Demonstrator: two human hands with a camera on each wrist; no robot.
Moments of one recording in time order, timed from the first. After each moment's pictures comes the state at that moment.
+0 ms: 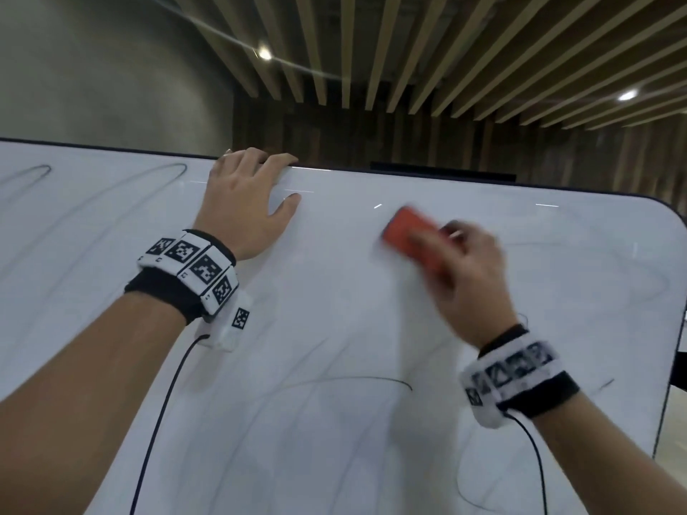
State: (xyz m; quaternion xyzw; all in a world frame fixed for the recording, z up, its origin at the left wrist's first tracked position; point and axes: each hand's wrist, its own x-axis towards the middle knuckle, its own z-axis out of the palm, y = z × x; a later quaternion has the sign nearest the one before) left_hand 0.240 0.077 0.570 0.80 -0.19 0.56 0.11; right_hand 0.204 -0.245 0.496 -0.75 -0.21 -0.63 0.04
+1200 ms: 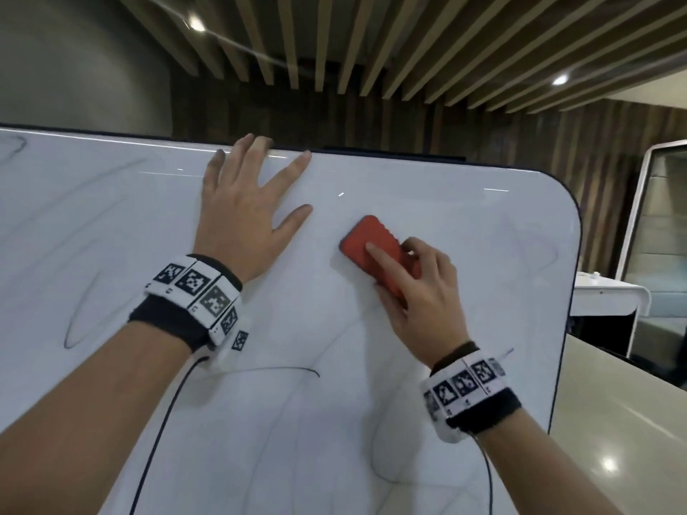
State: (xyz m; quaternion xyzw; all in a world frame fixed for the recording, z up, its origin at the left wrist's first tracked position) left_hand 0.237 -0.062 0.540 0.78 -0.21 0.58 0.07; right_hand 0.193 -0.319 0.449 -0.76 -0.16 -0.63 0.03
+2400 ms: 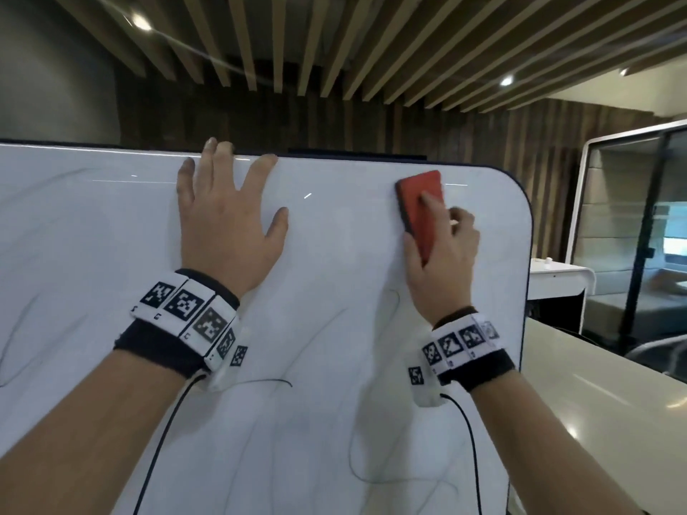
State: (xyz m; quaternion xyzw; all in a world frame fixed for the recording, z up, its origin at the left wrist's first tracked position) left_hand 0.221 -0.096 0.542 0.78 -0.19 0.58 0.13; right_hand 0.180 -0.356 0.491 -0.74 0.01 -0.65 0.19
